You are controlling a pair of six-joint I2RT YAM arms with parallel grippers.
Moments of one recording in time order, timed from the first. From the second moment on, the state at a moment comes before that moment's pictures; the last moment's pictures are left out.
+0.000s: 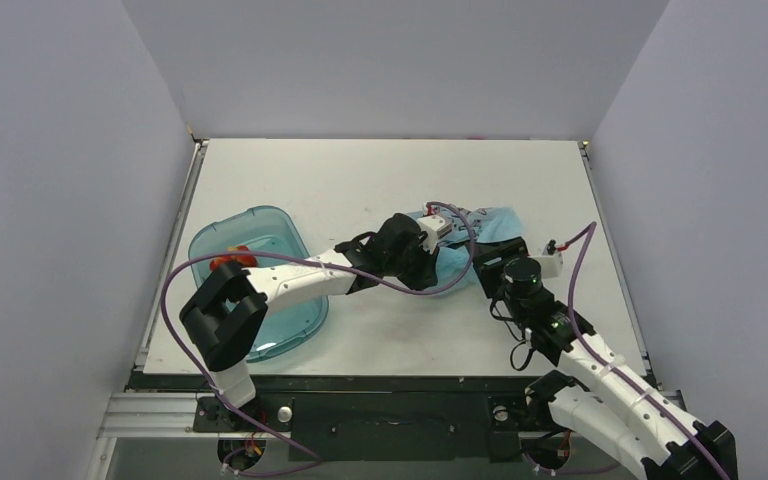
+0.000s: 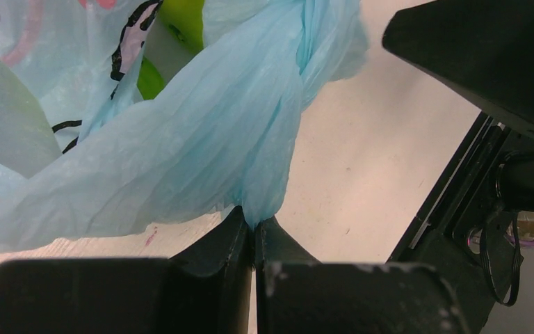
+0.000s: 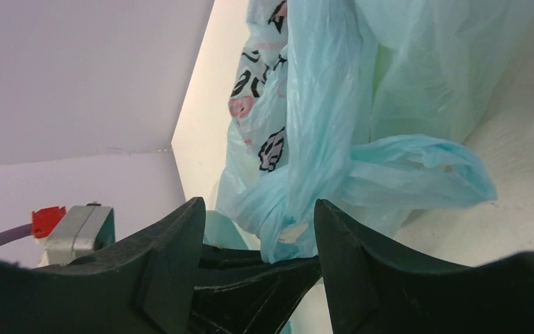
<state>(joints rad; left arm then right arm) -0.92 1.75 1.20 -0.11 0.20 -0.30 0.53 0.78 0.49 -0.16 0.35 1.38</state>
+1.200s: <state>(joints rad) -0.90 1.78 1.20 -0.11 0.10 -0.31 0.15 0.94 0.53 -0.11 0.11 1.23</state>
